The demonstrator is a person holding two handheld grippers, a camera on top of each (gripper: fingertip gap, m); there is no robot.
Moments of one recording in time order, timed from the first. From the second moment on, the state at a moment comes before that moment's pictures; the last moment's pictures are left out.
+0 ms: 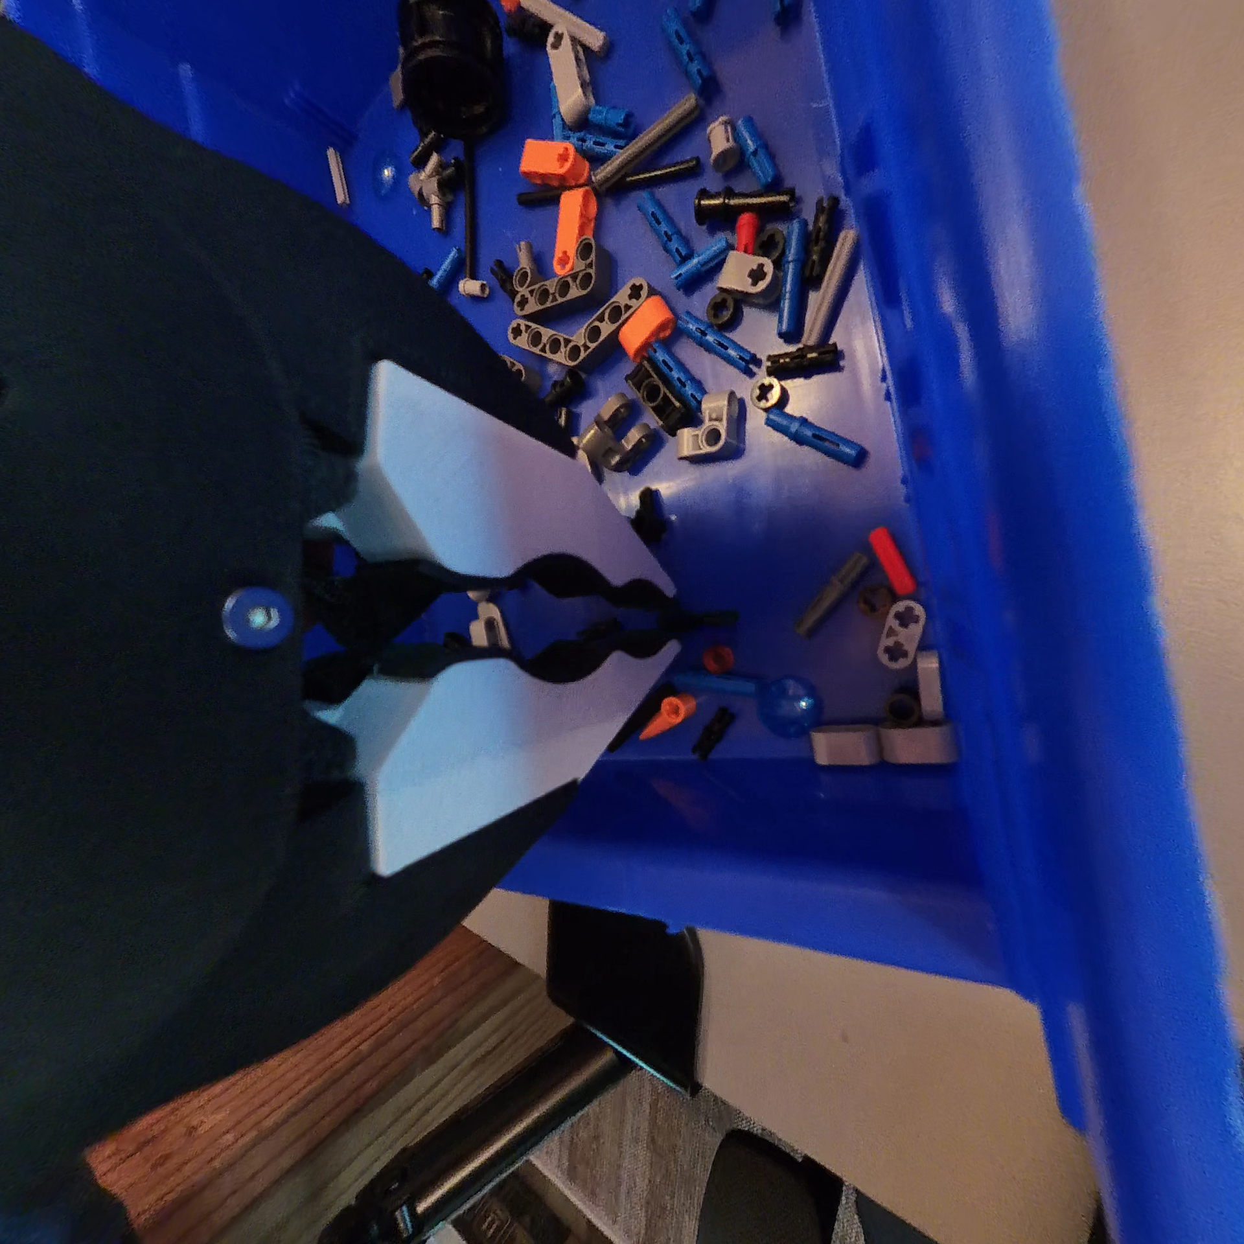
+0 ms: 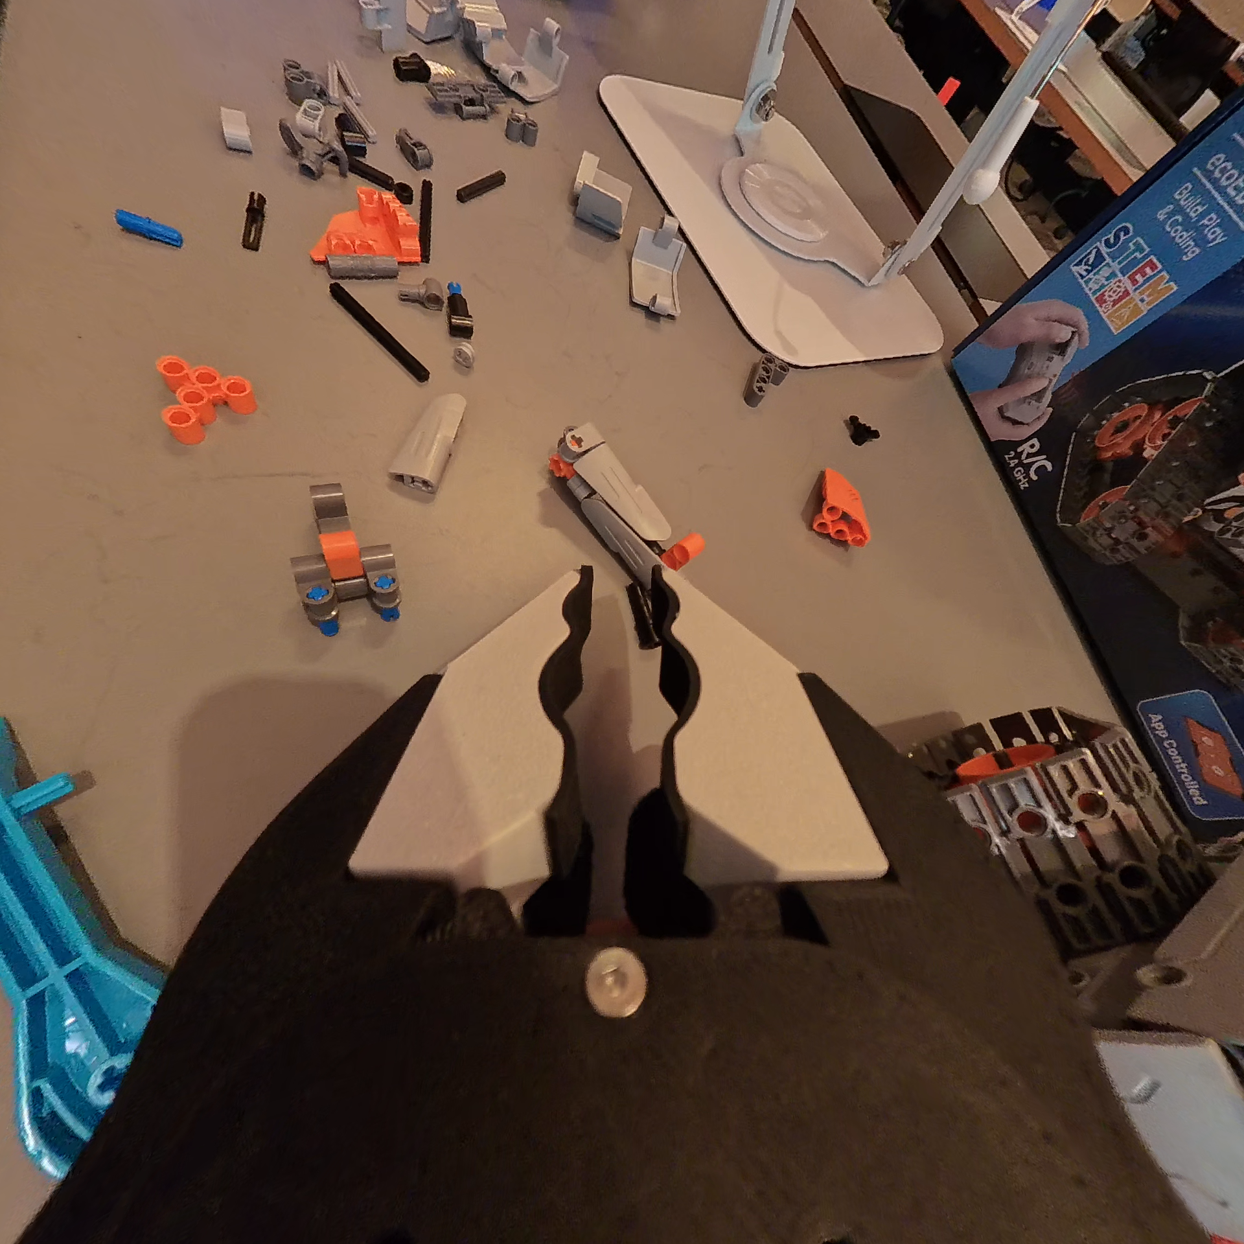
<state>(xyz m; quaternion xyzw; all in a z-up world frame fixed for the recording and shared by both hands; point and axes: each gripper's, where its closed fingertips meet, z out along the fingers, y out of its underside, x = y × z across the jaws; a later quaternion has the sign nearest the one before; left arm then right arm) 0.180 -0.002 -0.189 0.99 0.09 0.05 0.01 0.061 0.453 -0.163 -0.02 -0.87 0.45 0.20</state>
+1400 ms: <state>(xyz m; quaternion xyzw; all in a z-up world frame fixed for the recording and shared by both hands) 0.120 0.191 -0.107 0.98 0.00 -0.09 -0.19 0.078 0.451 -0.145 0.02 -0.86 0.47 0.22</state>
